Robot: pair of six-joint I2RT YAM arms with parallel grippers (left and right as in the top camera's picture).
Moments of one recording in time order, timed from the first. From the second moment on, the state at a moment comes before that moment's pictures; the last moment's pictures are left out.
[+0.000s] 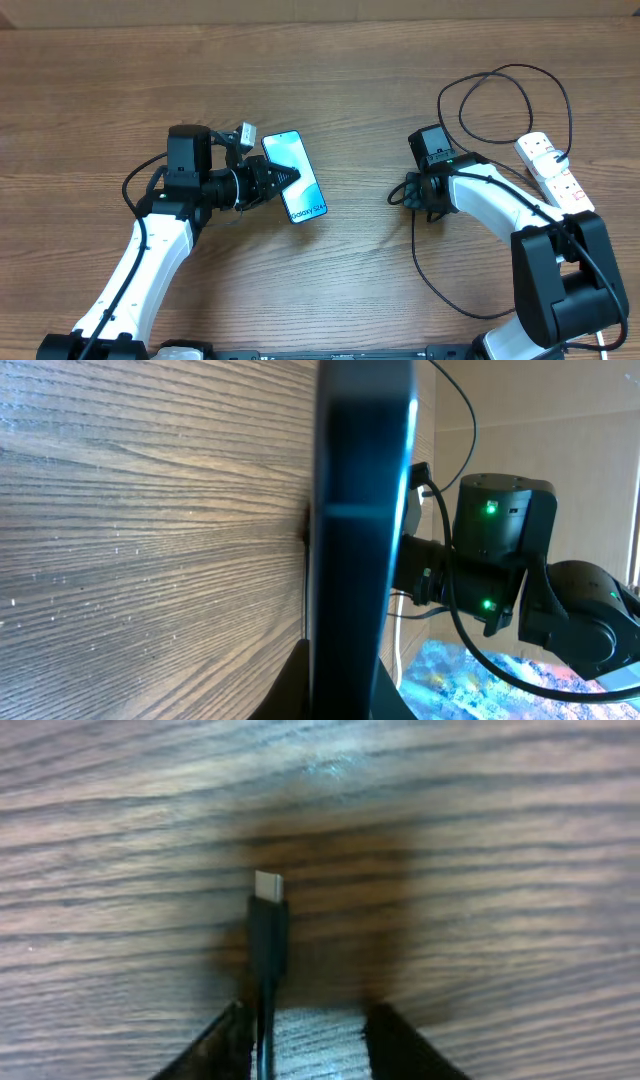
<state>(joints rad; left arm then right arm) -0.11 1.38 0.82 -0.29 0.88 -0.64 0.29 1.76 0.96 -0.59 0.09 0.44</state>
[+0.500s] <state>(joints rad) -0.11 1.38 0.82 -0.29 0.89 -0.64 0.29 1.76 0.95 -0.51 0.04 0.44</state>
